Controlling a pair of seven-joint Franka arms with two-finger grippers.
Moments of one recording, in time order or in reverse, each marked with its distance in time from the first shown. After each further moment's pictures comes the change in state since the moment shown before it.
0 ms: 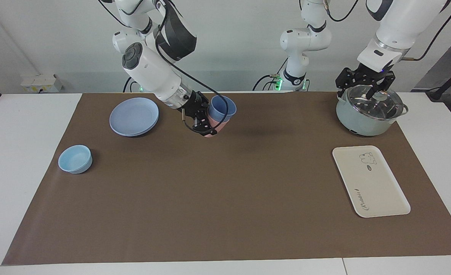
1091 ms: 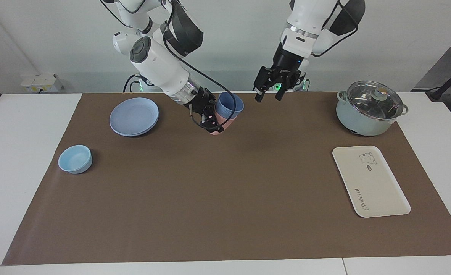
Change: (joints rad) left arm -0.404 -0.010 -0.048 -0.094 -0.184 0.511 -0.982; right arm 0.028 0.002 0.000 0.019 0.000 0.013 0.032
